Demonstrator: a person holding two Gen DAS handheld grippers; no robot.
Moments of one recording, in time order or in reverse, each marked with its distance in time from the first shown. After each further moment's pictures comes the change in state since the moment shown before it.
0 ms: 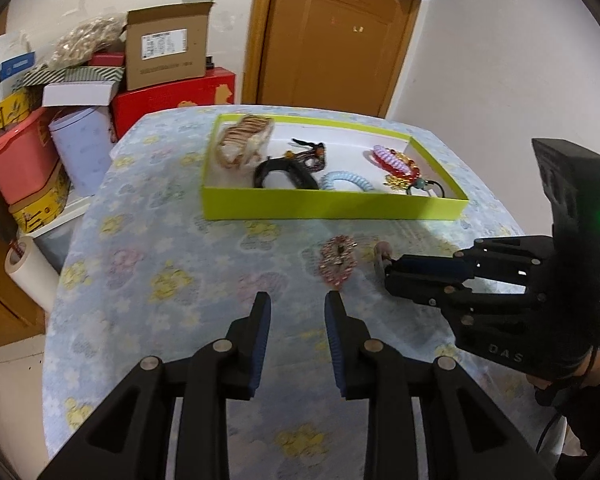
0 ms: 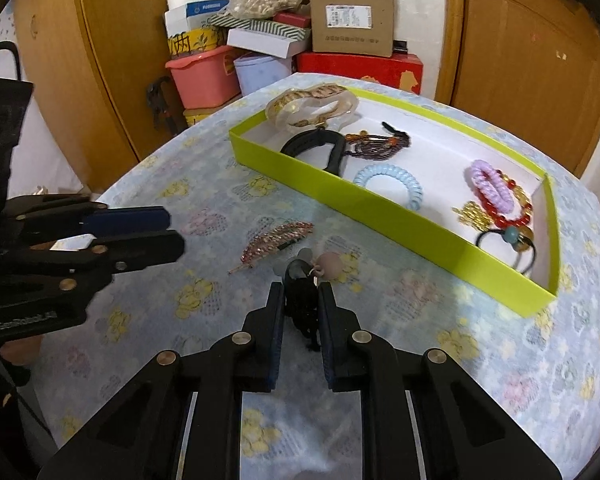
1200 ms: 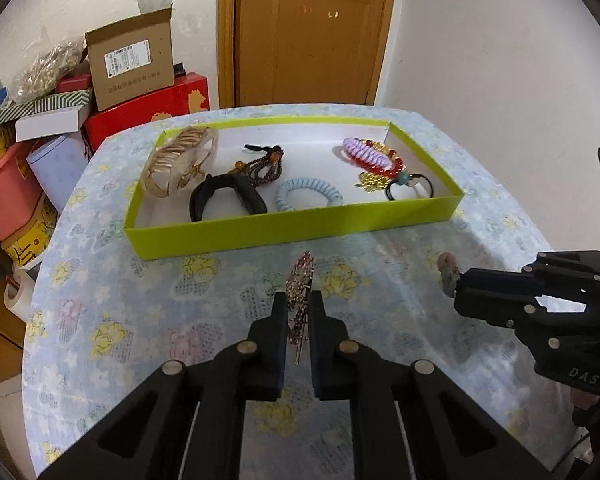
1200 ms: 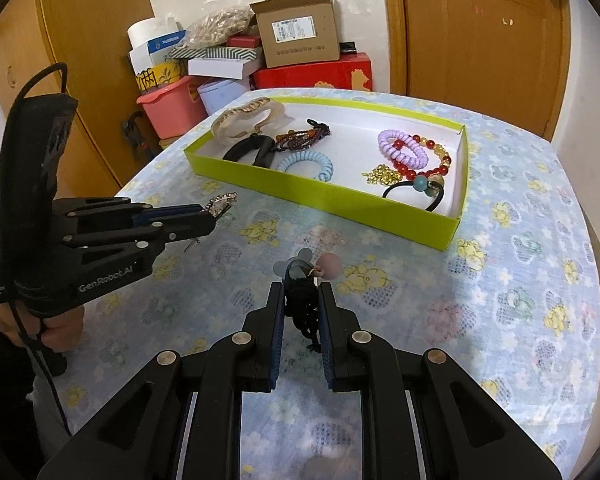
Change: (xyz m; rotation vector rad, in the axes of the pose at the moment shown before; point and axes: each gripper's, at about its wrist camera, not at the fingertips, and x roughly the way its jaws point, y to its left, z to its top) left arm 0.033 -0.041 0.019 0.101 0.017 0.034; right arm -0.046 -0.041 -0.032 0.134 -0.051 -0.023
